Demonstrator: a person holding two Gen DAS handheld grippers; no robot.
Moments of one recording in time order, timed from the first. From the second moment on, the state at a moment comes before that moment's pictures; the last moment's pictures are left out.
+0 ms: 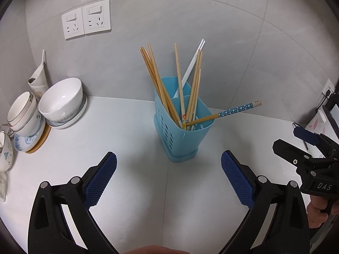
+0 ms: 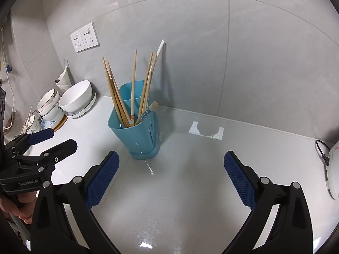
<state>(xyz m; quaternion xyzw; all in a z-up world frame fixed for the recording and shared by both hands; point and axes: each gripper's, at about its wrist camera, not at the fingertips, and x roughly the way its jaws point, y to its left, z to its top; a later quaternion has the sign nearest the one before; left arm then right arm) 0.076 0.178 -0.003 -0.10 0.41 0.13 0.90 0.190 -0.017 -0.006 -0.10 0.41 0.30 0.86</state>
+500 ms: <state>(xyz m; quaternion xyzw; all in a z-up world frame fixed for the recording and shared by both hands) 0.075 0.176 -0.003 -0.11 0.41 0.13 0.90 0.190 -0.017 -0.008 -0.10 0.41 0.30 0.86</state>
